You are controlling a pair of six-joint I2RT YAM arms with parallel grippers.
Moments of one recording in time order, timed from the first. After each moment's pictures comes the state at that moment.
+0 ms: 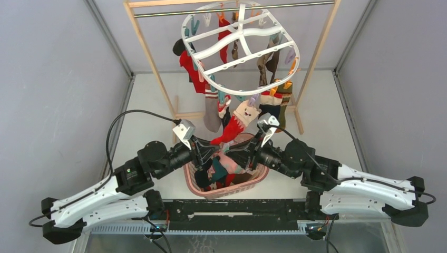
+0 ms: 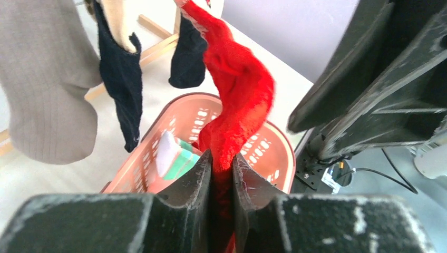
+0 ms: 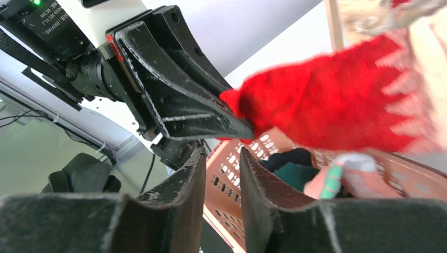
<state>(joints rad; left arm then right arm) -1.11 0.67 0.80 -0.21 -0.13 -0.31 1.27 0.86 0.88 -0.06 0.19 0.47</state>
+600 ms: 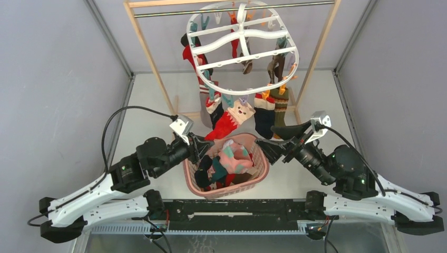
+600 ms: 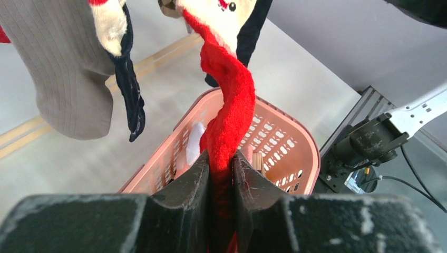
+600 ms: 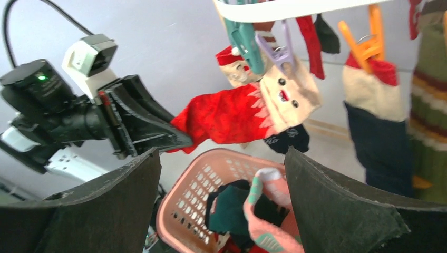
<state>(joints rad) -1.11 0.69 0.89 -0.37 -0.26 -0.30 1.28 0.53 0.88 -0.22 0.47 0.36</state>
